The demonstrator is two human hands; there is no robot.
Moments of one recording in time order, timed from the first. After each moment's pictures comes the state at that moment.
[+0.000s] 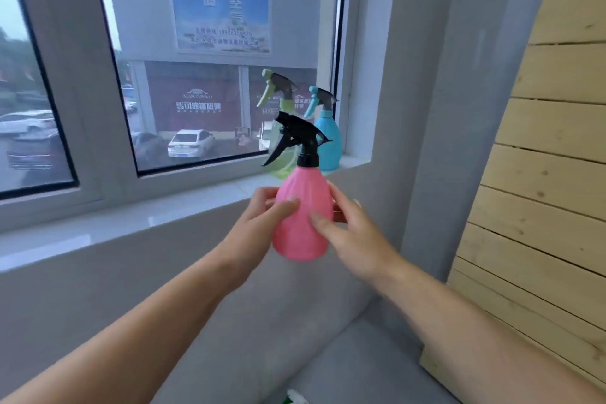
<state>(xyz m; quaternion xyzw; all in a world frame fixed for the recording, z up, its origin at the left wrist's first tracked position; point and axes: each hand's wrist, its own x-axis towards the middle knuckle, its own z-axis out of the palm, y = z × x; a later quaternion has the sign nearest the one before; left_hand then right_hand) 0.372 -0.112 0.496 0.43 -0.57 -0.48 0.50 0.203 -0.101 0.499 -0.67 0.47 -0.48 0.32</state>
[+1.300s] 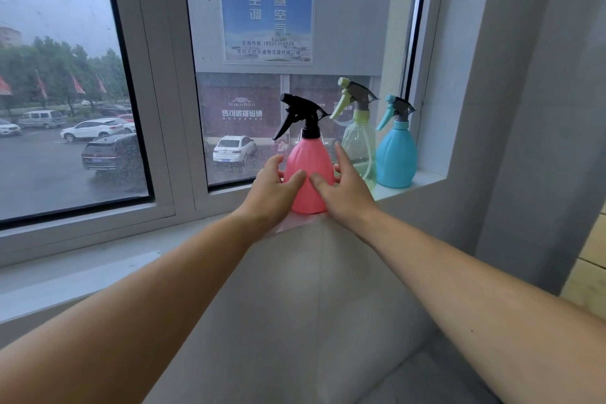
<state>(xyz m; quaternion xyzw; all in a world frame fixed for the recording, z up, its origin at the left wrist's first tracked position) 0.463 -0.218 0.532 0.54 -0.60 -0.30 0.52 0.323 -0.239 0.528 -0.68 0.48 -0.48 0.28</state>
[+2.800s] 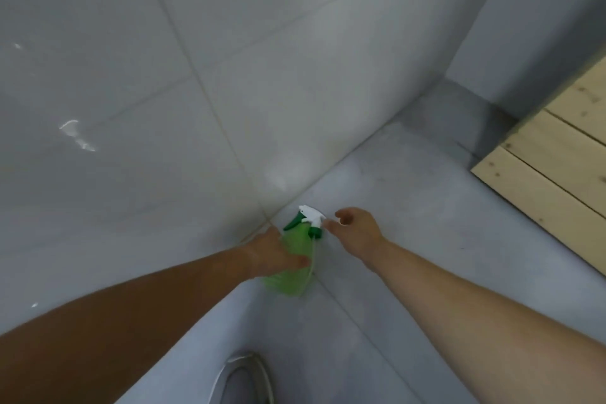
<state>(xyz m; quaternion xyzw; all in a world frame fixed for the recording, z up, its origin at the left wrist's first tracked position) 0.376 -0.188 0.042 0.68 -0.53 -0.49 -0.12 0.187 -0.191 0.009 -0.42 0.73 -0.20 0.50</state>
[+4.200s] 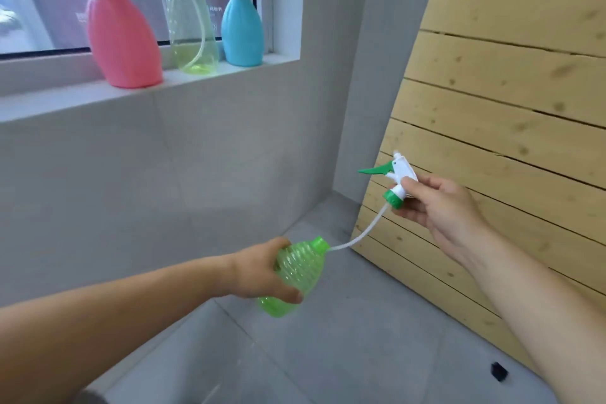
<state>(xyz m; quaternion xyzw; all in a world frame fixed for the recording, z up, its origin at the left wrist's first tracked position) 0.284 -0.060 0.328 0.49 -0.79 -0.37 0.00 0.001 -0.007 0.401 -0.35 0.61 -0.60 0.39</state>
